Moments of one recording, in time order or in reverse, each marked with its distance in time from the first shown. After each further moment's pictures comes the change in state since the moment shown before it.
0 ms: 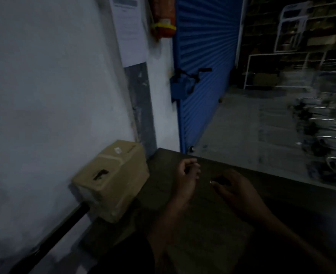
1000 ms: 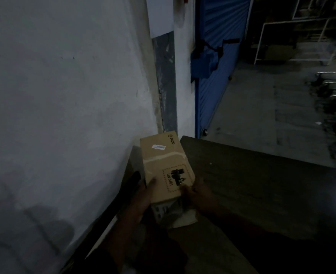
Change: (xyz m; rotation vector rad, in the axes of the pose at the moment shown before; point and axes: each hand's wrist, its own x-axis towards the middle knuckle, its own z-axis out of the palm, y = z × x) left_hand 0.120 -0.108 -0.303 0.191 -0.018 -0.350; right_hand 0.116 -0.089 0.259 0.559 -0.296 0.479
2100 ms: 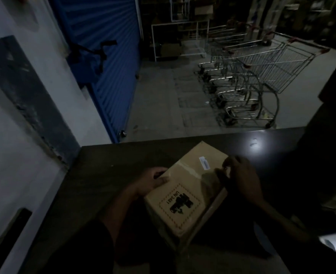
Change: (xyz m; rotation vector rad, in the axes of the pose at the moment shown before) left_hand -0.060 0.078 0.338 0.579 -0.811 0.165; right_hand -0.230 0.123 -0.333 -0.751 0.799 0.183
